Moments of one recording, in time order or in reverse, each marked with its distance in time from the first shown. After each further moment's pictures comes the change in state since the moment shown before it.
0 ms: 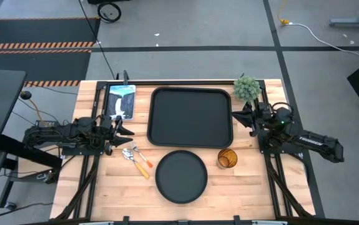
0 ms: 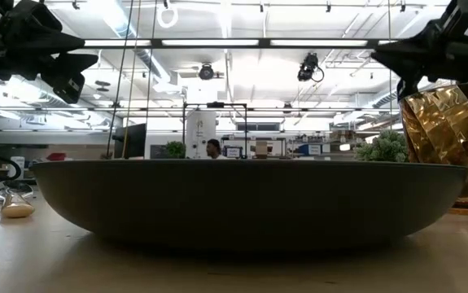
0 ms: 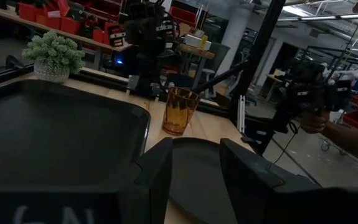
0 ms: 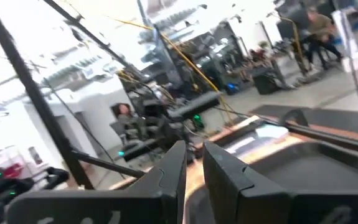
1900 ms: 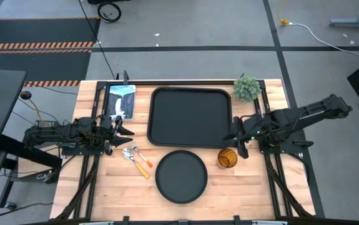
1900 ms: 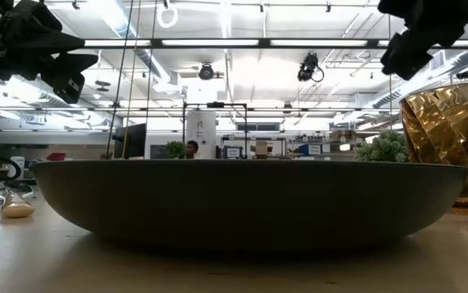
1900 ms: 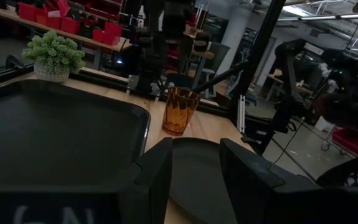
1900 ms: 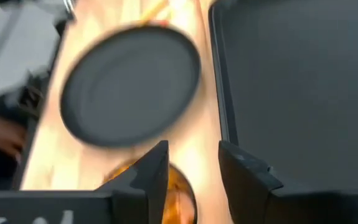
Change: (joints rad) left arm 0.000 0.000 0.000 0.000 0.000 0.000; right arm 0.634 0.818 0.669 -0.827 0.305 -0.132
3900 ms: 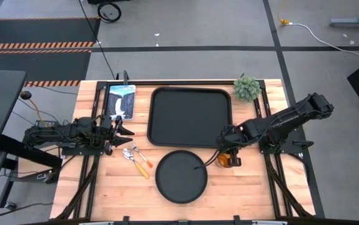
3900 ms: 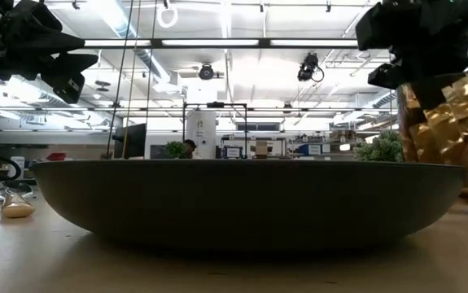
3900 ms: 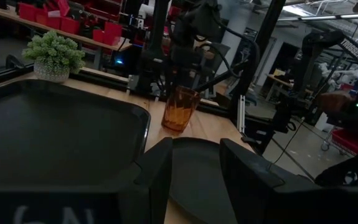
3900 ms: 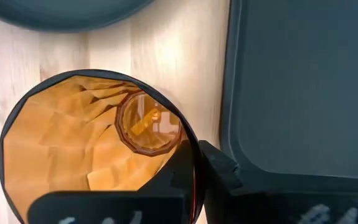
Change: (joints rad) left arm 0.000 0.000 0.000 0.000 0.000 0.000; right arm 0.052 0.498 0.268 -0.364 -0.016 -0.078
